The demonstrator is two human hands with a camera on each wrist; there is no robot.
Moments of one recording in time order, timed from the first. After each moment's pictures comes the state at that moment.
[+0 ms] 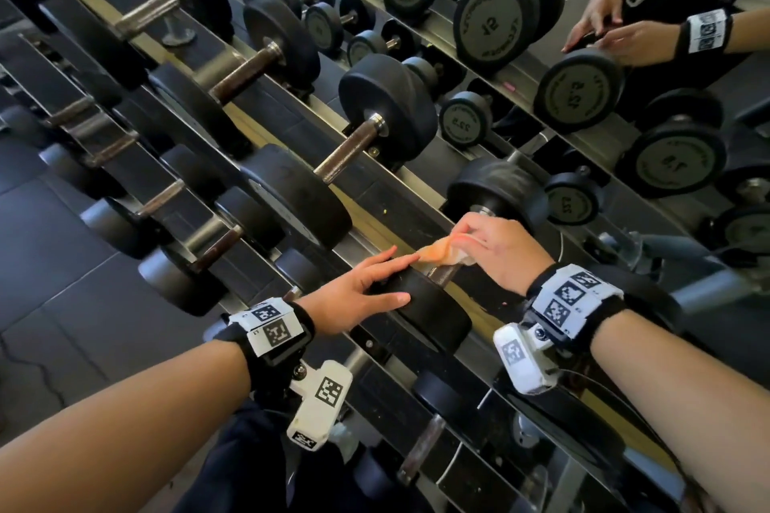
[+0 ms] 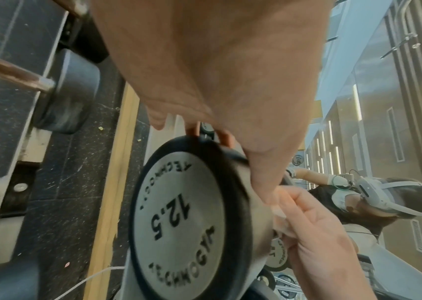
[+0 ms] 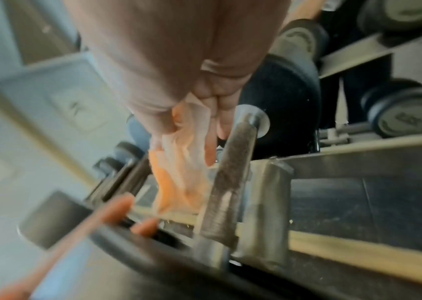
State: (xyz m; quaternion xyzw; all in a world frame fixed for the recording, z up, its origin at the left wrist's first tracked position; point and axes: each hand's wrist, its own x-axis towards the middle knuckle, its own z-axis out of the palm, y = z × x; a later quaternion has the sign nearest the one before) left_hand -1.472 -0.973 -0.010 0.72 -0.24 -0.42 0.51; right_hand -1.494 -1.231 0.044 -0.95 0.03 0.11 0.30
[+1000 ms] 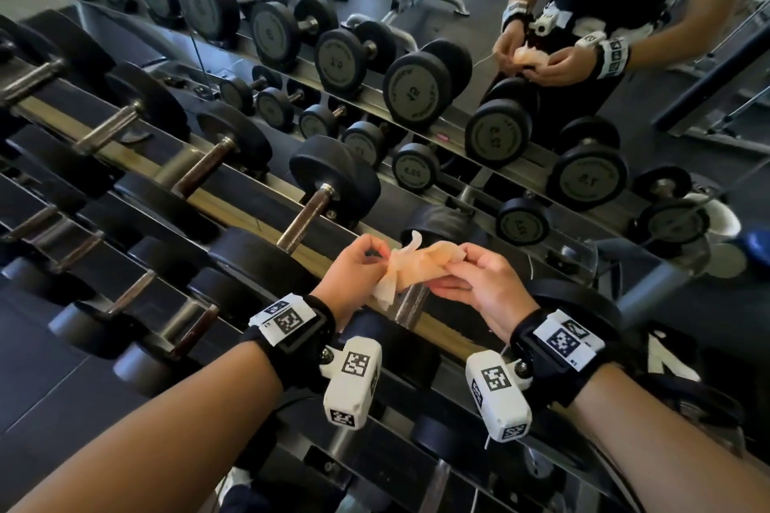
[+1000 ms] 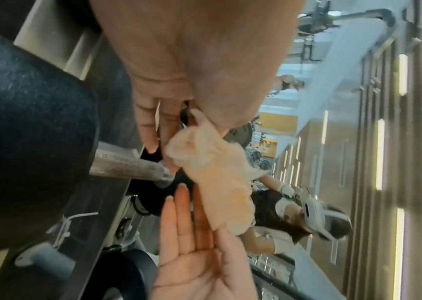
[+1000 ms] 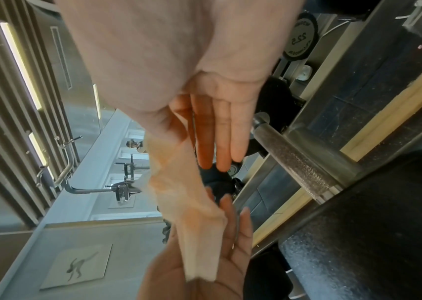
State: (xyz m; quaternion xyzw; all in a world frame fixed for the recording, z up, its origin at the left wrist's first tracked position) left_hand -1.449 -1.043 0.084 0.67 -0.08 -0.32 0.66; right_hand -1.537 -1.223 0.087 -0.66 0.22 -0.01 0.72
